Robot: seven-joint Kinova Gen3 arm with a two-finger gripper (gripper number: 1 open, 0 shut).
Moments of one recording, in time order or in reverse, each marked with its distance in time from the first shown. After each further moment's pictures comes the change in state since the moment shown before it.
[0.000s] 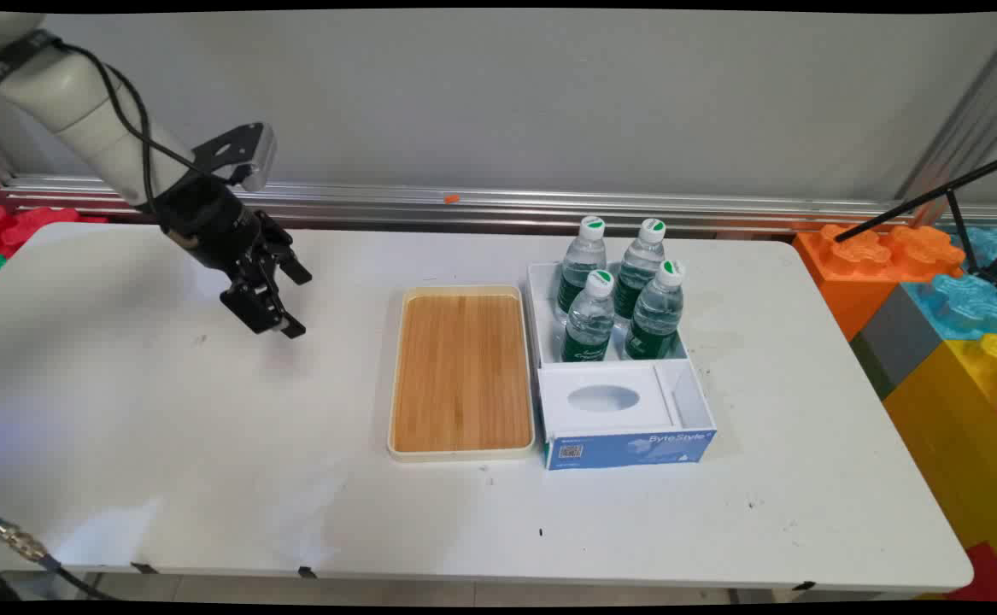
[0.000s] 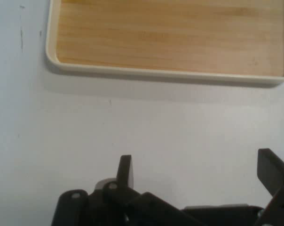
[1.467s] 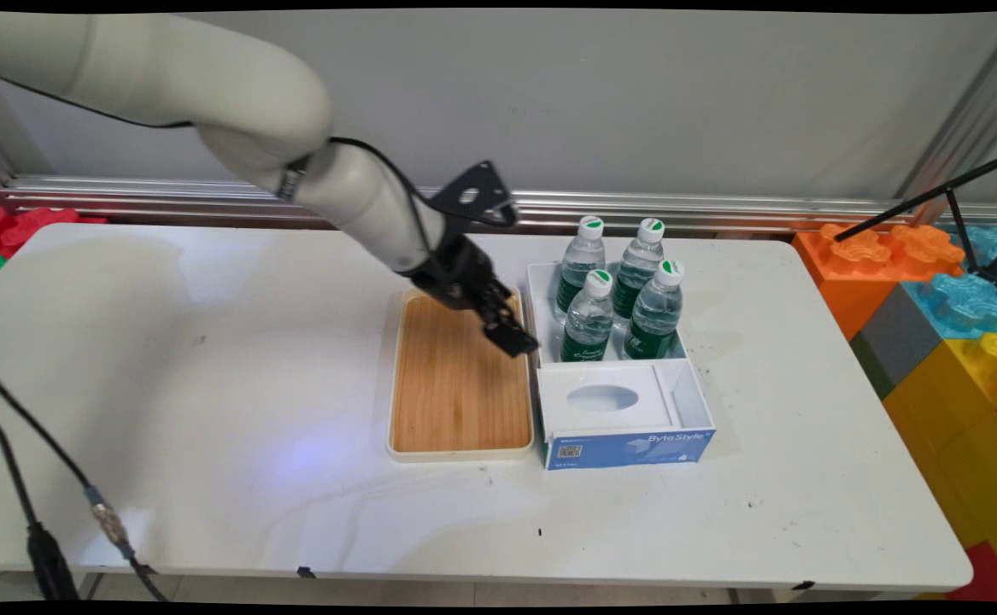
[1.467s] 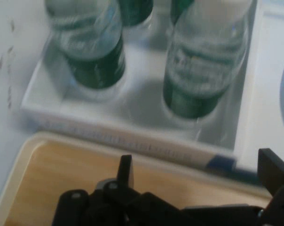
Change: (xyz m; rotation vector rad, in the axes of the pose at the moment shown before) arm 0.188 0.064 0.136 0.099 0.218 -0.150
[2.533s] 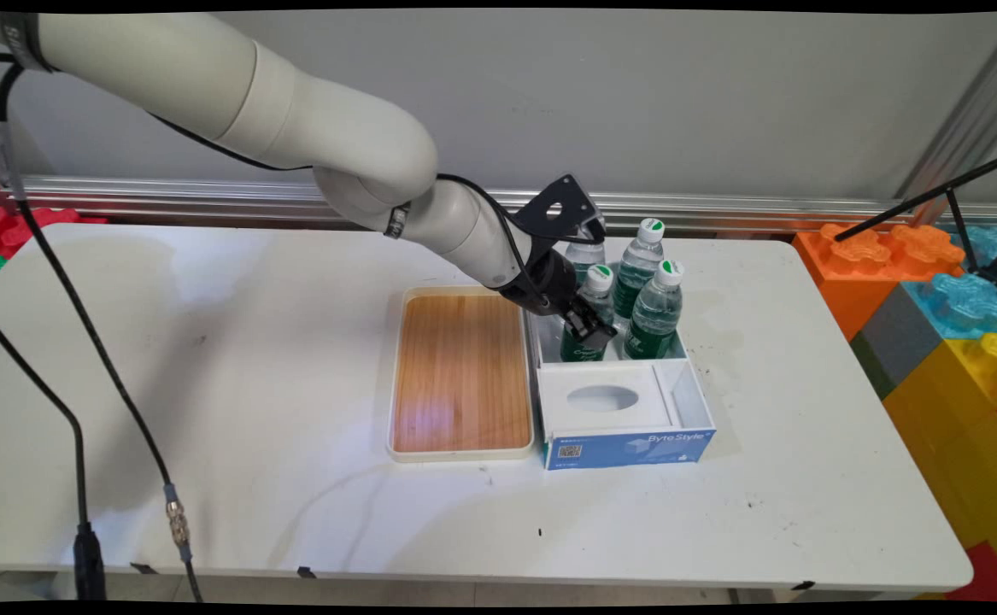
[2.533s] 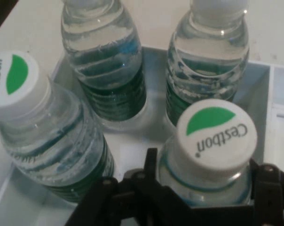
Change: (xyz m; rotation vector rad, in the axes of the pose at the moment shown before) arm 0.043 0.015 0.074 0.022 0.117 0.023
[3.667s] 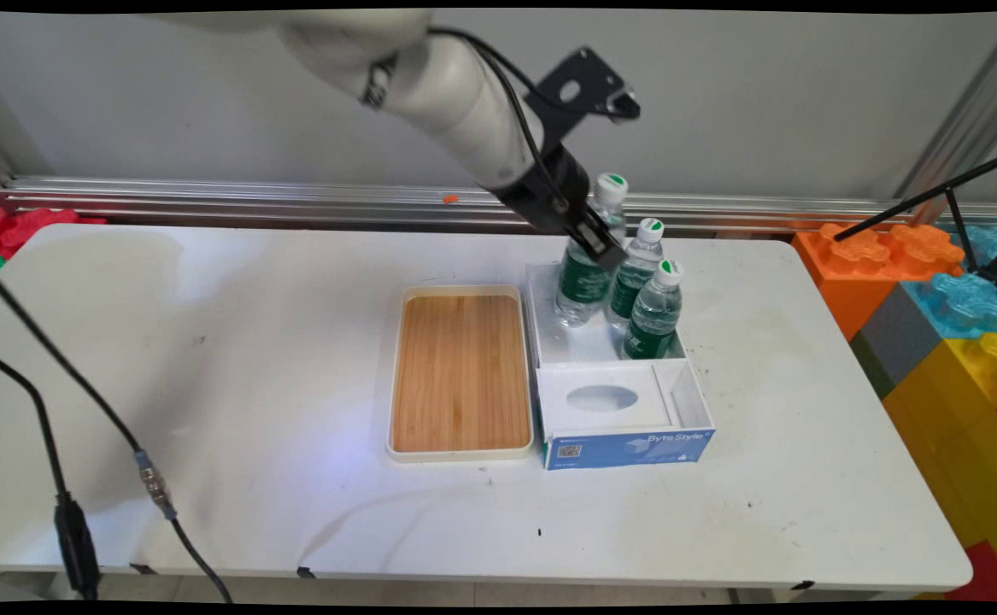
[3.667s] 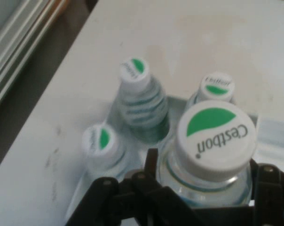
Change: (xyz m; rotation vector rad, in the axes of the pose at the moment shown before) arm 0.087 0.006 -0.103 0.095 -0.039 -0.029
